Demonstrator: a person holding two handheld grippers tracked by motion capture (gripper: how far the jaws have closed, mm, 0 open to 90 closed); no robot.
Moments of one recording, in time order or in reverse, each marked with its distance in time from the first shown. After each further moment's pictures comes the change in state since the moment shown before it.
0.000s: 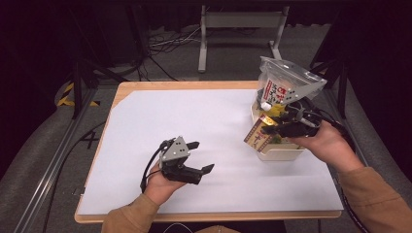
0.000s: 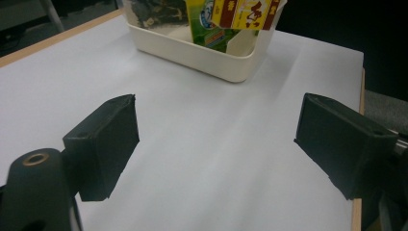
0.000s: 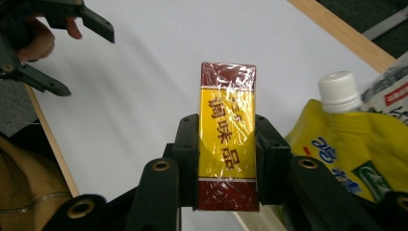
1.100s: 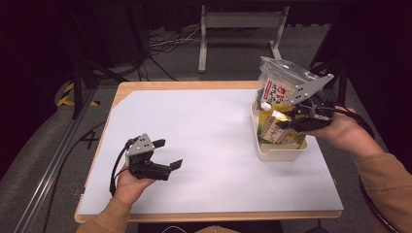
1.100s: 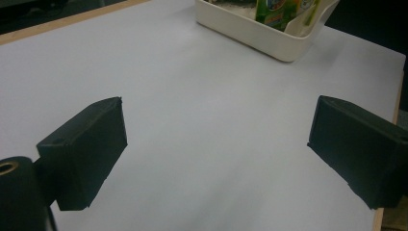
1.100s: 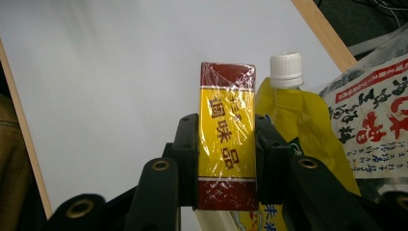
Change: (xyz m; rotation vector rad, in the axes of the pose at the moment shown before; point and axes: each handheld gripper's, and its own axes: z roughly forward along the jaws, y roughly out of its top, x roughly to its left) left arm 0.042 -0.031 -0.056 0.019 0.101 -0.122; right arm -0.032 -0.007 -0.013 0.085 -0.023 -0.231
